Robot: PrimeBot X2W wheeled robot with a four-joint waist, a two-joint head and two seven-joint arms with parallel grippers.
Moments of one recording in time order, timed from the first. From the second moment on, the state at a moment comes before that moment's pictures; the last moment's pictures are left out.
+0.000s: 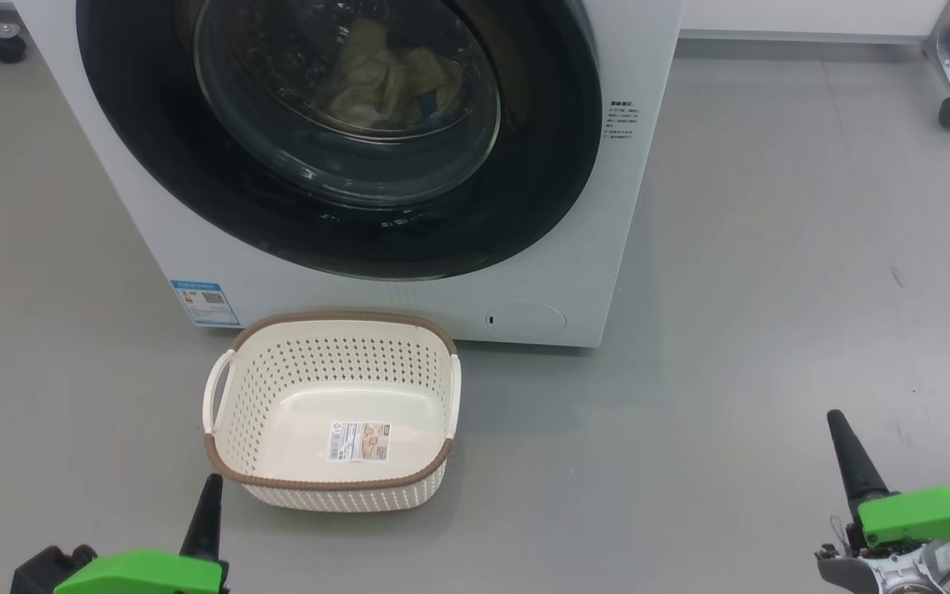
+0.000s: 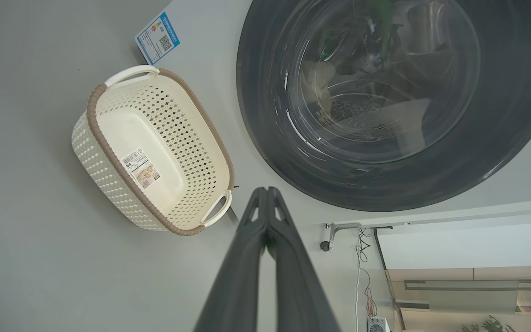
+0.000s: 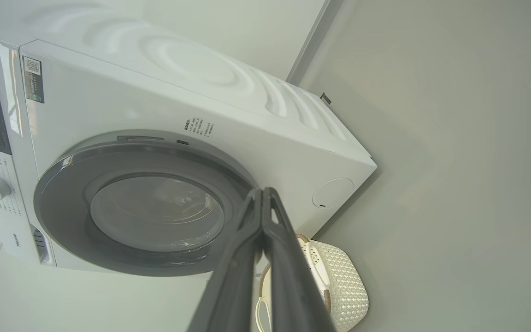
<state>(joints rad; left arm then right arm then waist) -0.04 0.06 -0.04 0.33 -1.19 -0.11 -0.01 0.04 -0.03 -0.11 0.23 1.19 0.13 0.03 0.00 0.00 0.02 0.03</state>
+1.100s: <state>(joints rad) -0.06 0.05 0.05 0.29 -1.56 -0.12 0.09 -0.03 -0.04 -0.12 0.27 1.56 0.13 0.09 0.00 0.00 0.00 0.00</state>
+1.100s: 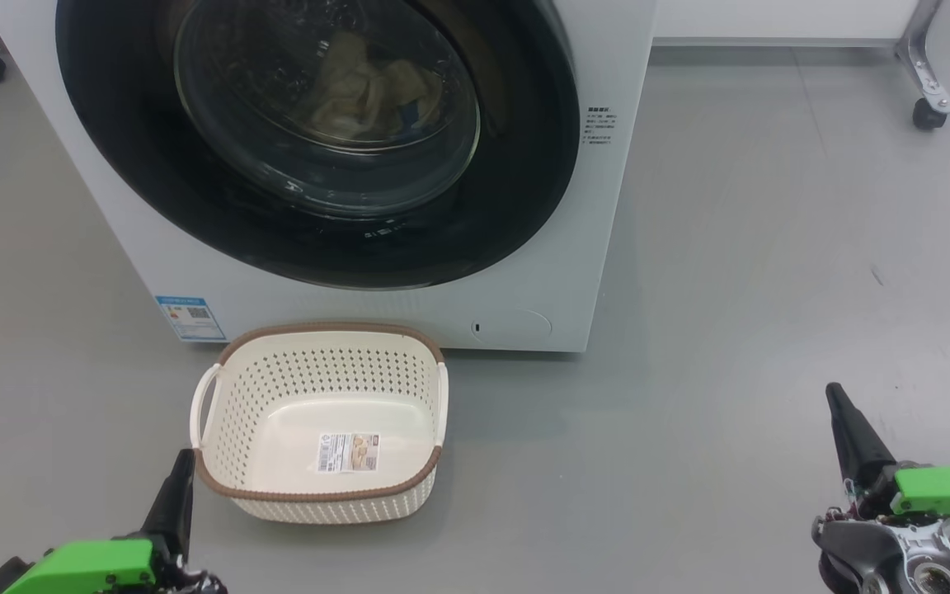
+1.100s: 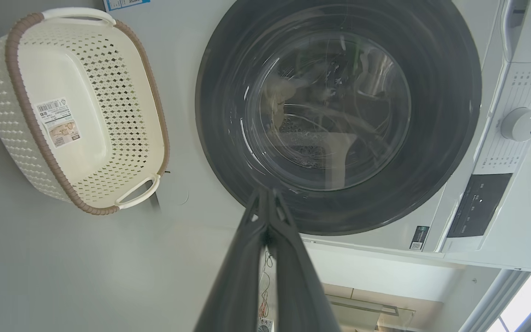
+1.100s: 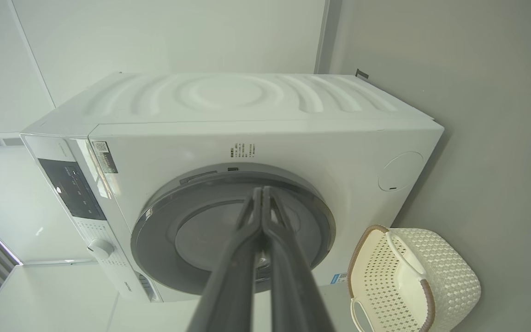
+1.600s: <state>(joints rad) -0.06 0.05 0.06 0.28 -1.61 -0.12 0.10 -0.06 -0.04 -0.12 0.28 1.61 0.13 0.10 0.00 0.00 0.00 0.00</state>
